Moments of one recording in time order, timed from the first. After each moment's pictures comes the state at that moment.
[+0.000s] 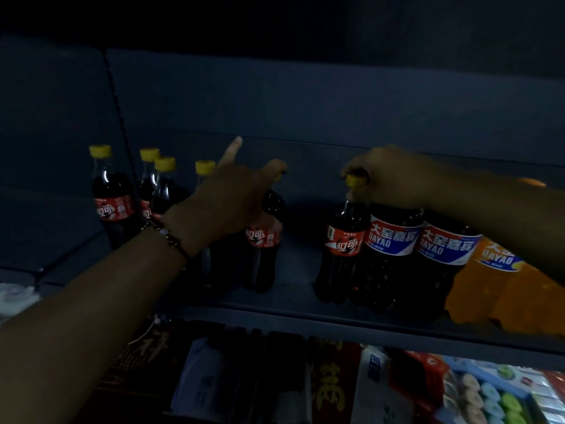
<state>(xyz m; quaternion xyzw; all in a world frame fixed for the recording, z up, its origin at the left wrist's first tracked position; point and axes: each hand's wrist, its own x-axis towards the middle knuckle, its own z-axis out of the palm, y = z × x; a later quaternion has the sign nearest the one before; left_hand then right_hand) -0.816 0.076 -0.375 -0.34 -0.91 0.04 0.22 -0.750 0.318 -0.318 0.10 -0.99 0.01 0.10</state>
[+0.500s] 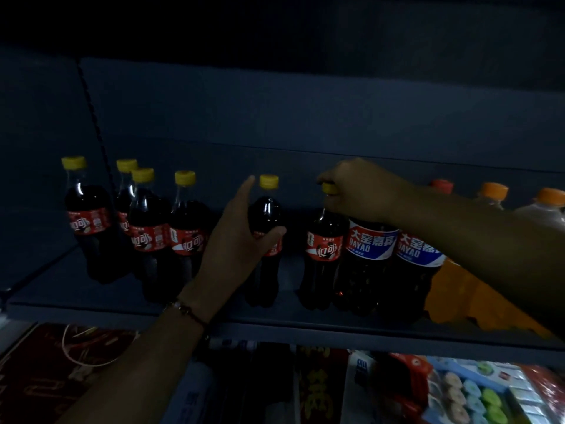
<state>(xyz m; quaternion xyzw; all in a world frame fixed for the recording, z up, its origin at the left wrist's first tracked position) -0.805 0.111 -0.459 -0.24 -0.80 -0.50 0.21 -0.756 0.310 -0.329 0.09 -0.99 -0.01 0.11</state>
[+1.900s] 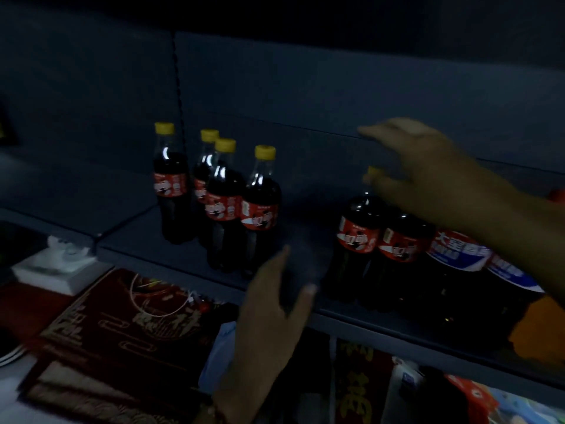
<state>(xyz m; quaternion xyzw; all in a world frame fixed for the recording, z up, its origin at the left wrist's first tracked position) -0.716 0.075 -0.550 -0.11 -0.79 -0.57 0.20 -0.740 0.258 -0.329 0.20 -0.94 0.06 0.25</state>
